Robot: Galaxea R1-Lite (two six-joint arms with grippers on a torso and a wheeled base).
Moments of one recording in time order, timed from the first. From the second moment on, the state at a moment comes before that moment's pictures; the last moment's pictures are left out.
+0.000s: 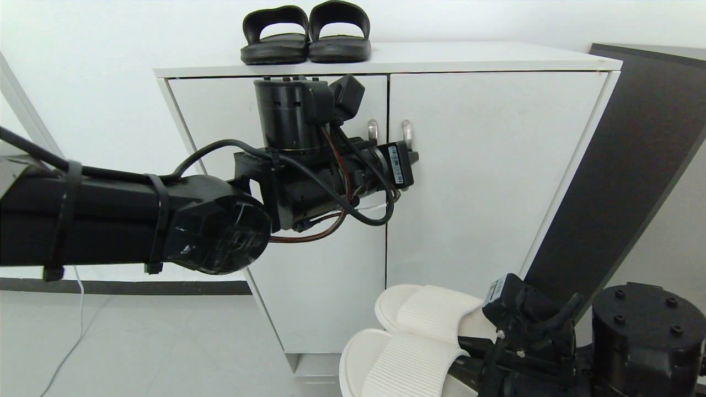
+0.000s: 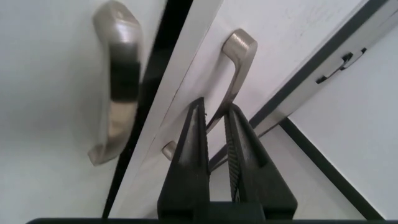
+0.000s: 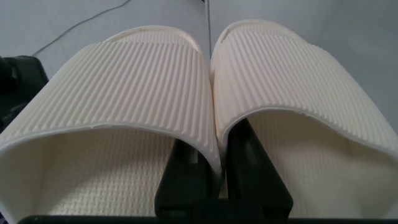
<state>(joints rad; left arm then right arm) -0.71 1.85 -1.33 -0.51 -0.05 -0.32 0.93 1.58 -0.41 -0.89 0.05 -0.01</state>
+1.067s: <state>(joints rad) -0.82 1.64 -1.07 -0.51 -0.04 -0.26 0.97 1.57 -0.29 -1.01 0.19 -0.06</state>
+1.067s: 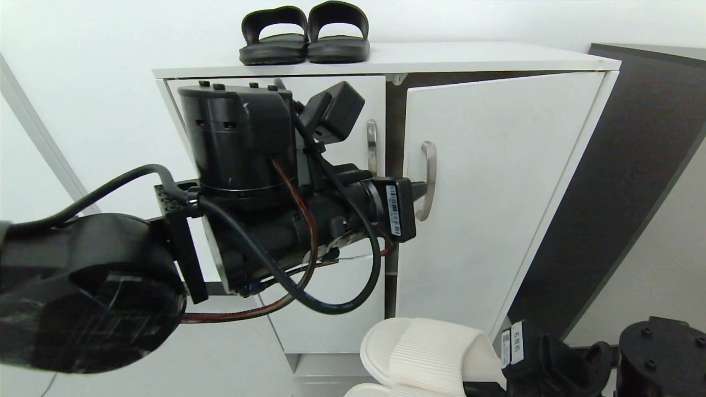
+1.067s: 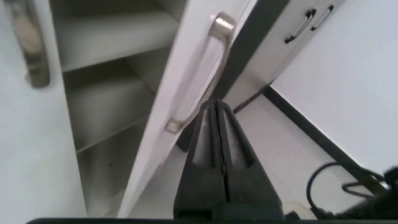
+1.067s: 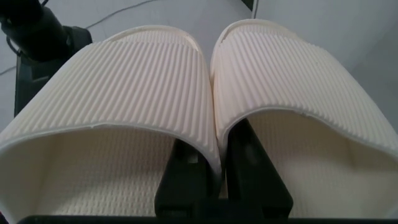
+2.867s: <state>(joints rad) -0.85 1.84 -1.22 -0.72 -0.05 -0.41 1.10 1.58 -0.16 -1.01 0.21 -0.12</state>
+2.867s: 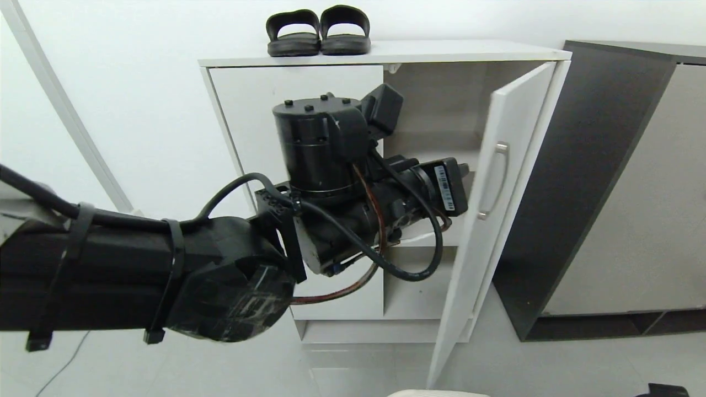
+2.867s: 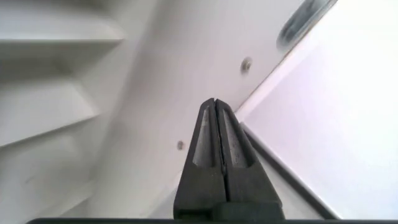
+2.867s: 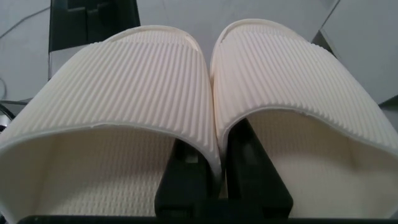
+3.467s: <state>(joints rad) -0.78 1.76 -1.10 -0.76 -0.05 -0.41 1.03 1.58 -0.19 -1.01 0.19 -0.10</state>
